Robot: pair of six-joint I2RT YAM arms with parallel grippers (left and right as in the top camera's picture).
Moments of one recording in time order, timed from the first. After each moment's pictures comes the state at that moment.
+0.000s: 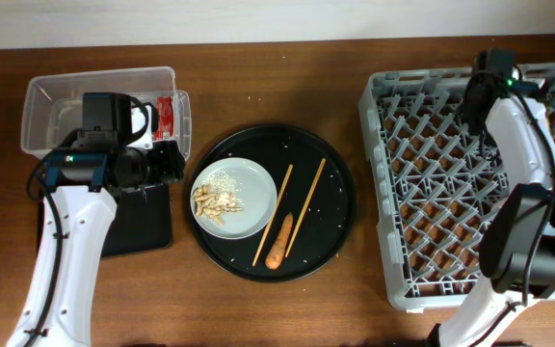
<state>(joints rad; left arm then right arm) -0.01 1.44 1.32 -0.98 0.16 -0.18 -0.19 1.99 1.63 -0.96 0.87 0.19</state>
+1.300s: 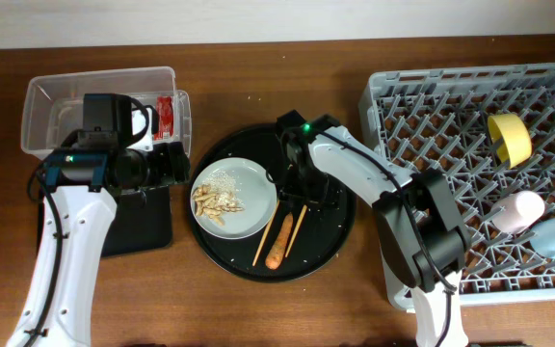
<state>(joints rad) -0.01 1.44 1.32 -1.01 0.16 -0.18 0.53 2.17 1.62 -1.12 -0.10 0.80</state>
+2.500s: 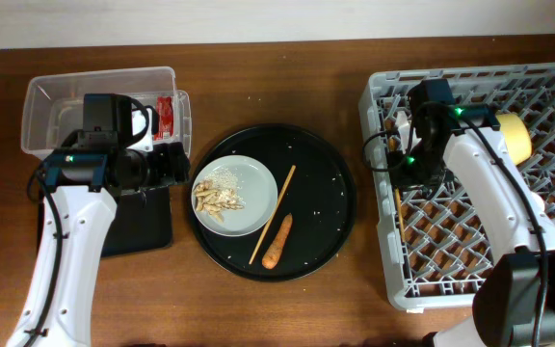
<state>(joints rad) -0.01 1.44 1.32 -1.01 0.16 -0.18 0.08 1.71 1.41 -1.19 -0.03 -0.02</state>
